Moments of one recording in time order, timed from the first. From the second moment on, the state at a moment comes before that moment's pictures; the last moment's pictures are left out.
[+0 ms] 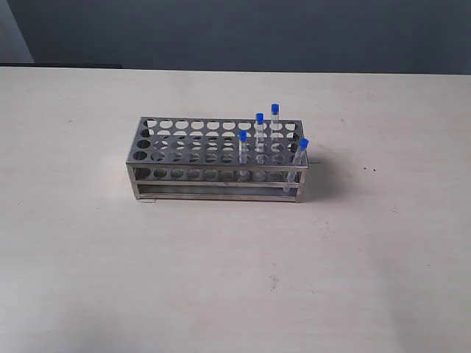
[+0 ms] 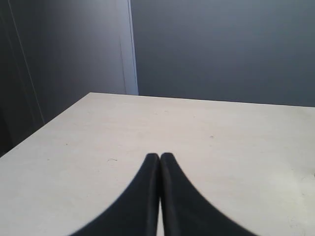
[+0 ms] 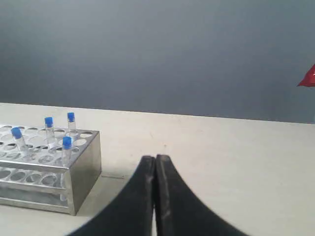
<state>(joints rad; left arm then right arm) 0.08 0.00 0.00 0.08 0.18 -0.07 -0.01 0.01 0.00 1.13 0.34 -1.11</state>
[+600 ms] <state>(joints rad) 0.08 0.00 0.00 0.08 0.18 -0.07 -0.01 0.01 0.00 1.74 0.29 -0.97</state>
